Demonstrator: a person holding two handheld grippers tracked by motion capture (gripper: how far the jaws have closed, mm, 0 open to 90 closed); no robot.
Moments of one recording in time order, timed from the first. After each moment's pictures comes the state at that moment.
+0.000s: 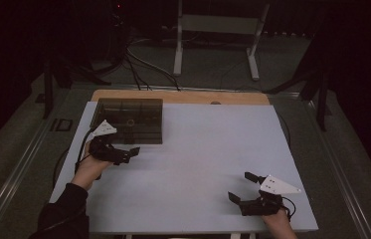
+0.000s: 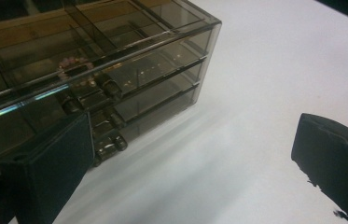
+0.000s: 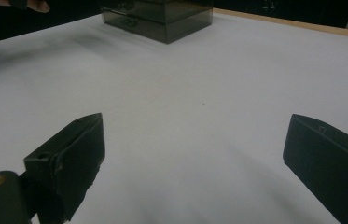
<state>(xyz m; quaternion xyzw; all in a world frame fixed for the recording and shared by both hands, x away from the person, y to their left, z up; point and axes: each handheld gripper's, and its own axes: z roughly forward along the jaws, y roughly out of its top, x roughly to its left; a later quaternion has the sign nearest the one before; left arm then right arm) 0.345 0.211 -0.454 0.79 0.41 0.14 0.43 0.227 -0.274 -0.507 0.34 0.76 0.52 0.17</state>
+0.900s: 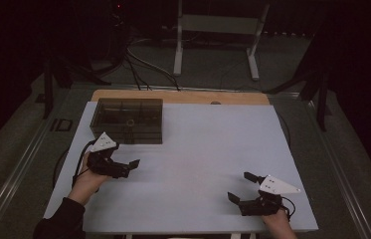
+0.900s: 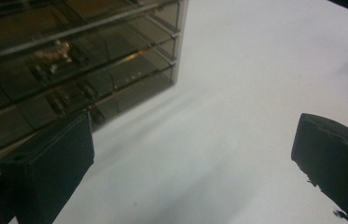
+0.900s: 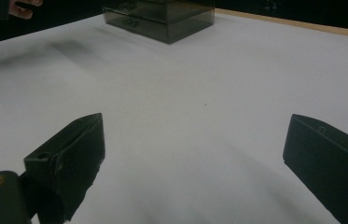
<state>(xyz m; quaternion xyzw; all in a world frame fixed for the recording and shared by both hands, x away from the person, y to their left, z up) 0.308 0.208 -0.461 0.80 0.39 0.15 0.43 0.227 -0.273 -0.507 0.34 0.77 0.52 0.17</state>
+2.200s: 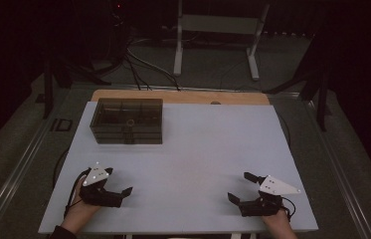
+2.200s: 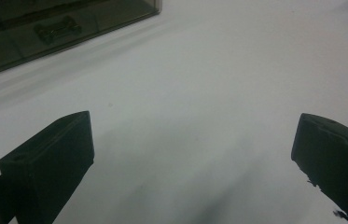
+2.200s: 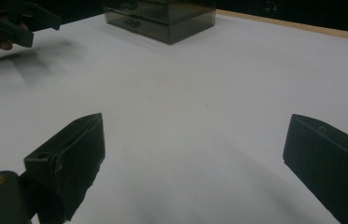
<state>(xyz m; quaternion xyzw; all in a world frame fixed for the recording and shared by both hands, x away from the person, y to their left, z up) 0.248 0.228 -0.512 0.80 0.39 0.15 0.42 0.226 -0.272 -0.505 0.33 0.77 0.52 0.17</state>
